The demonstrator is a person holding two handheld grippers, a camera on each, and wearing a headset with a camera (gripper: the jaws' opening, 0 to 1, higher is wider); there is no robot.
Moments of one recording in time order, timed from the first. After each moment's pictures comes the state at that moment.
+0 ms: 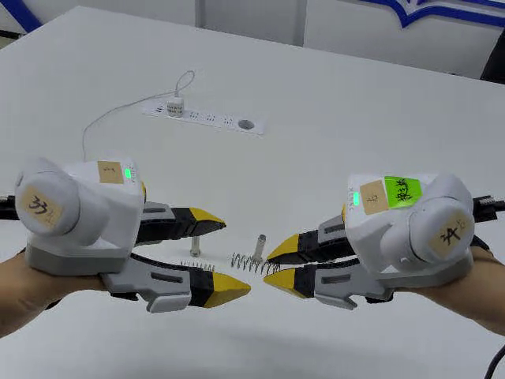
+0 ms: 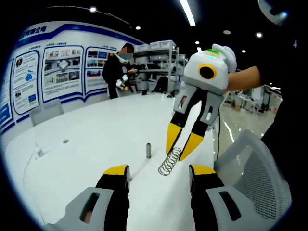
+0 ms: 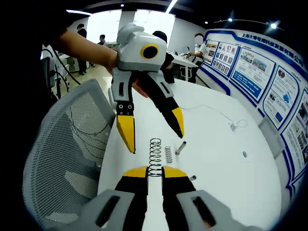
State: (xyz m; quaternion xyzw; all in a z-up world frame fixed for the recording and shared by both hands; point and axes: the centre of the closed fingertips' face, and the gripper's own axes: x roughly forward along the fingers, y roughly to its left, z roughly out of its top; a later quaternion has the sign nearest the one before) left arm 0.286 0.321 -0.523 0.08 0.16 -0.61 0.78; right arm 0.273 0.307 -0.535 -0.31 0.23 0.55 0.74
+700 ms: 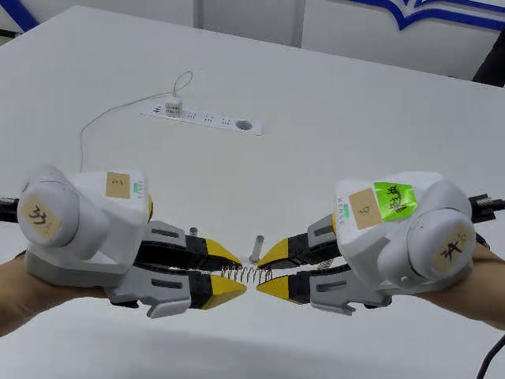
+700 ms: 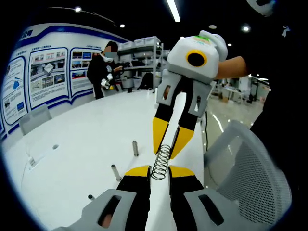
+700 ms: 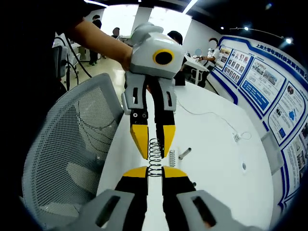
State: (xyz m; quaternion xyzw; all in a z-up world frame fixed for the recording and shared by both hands) left arm 0.264 0.313 -0.530 0.12 0.16 -0.65 0.73; right arm 0.262 0.316 -0.531 -0.35 0.21 0.58 0.71
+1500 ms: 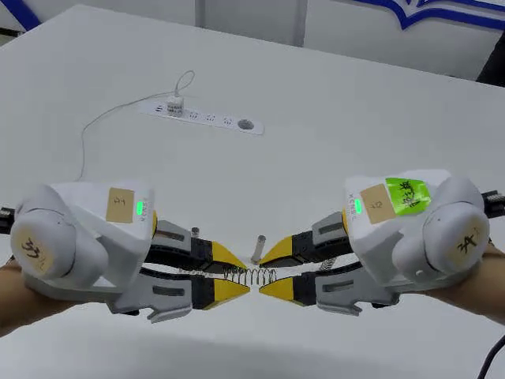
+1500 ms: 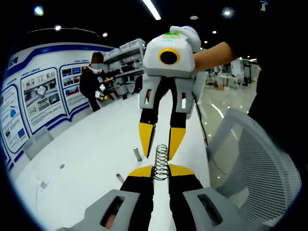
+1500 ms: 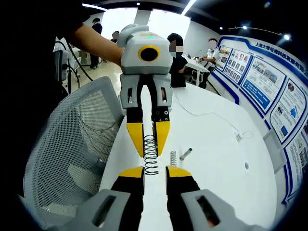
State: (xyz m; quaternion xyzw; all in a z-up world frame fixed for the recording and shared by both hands) left arm 0.258 0.313 -0.522 0.18 0.10 -0.66 0.72; right arm 0.264 0.313 -0.531 -0.34 0.21 0.58 0.71
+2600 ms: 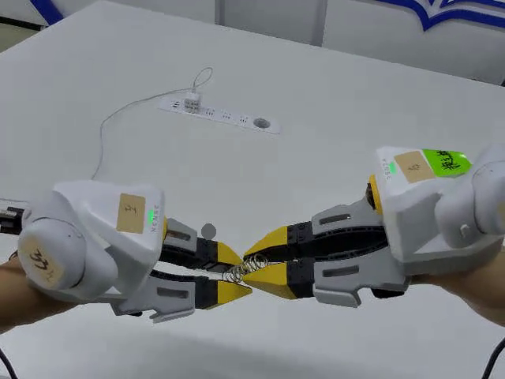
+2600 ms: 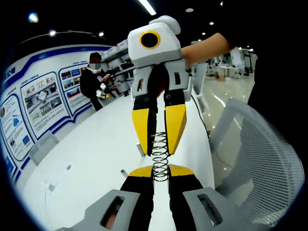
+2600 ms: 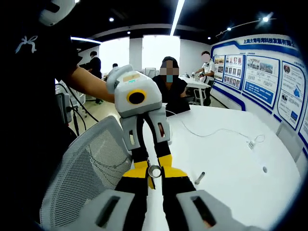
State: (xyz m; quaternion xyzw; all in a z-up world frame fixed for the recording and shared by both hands) left arm 0.258 0.319 -0.526 0.23 0.09 -0.64 0.72; right arm 0.253 0.351 -0.491 -0.18 0.18 0.64 0.73
